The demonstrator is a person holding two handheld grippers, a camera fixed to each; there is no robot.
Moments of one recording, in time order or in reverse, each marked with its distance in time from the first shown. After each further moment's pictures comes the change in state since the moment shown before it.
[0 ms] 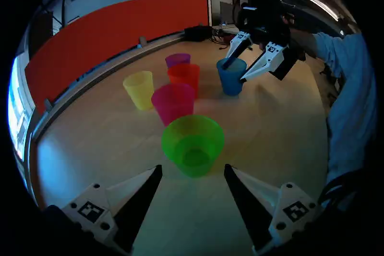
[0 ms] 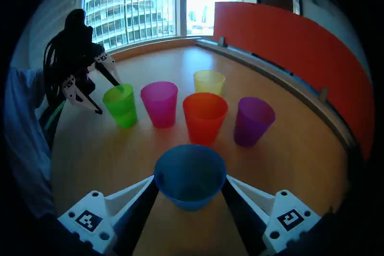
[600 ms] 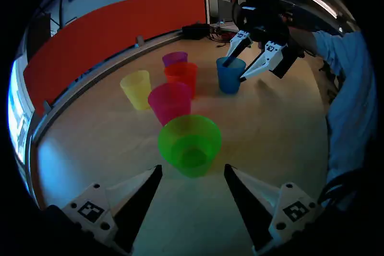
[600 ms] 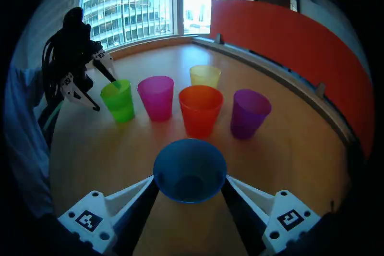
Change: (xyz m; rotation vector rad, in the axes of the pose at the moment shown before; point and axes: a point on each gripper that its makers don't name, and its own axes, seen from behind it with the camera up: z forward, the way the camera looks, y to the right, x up) left arm 0.000 0.002 0.002 -0.005 -0.016 0.015; right arm -0.013 0.004 -0.002 -0.013 -0.010 0.012
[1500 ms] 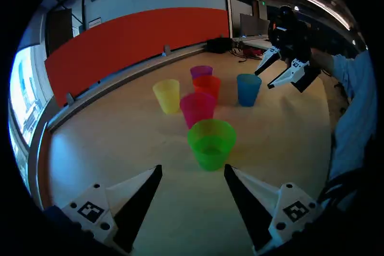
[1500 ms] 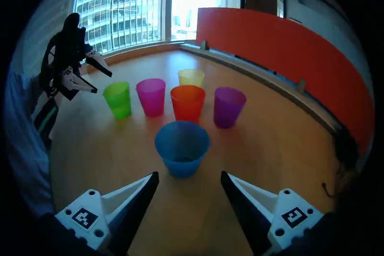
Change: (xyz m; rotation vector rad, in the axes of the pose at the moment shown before) left arm 0.004 -0.027 -0.049 0.152 0.084 -0.093; right arm -0.022 0.004 -0.055 -0.104 0.055 0.037
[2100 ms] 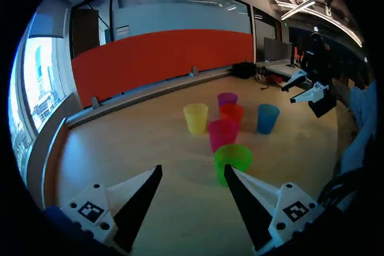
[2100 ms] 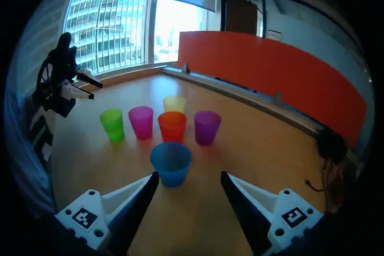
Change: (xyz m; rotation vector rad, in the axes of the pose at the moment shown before) left arm 0.035 -0.044 -0.036 0.158 0.146 -0.116; right arm 0.037 0.013 -0.048 -0.131 0.161 0.059
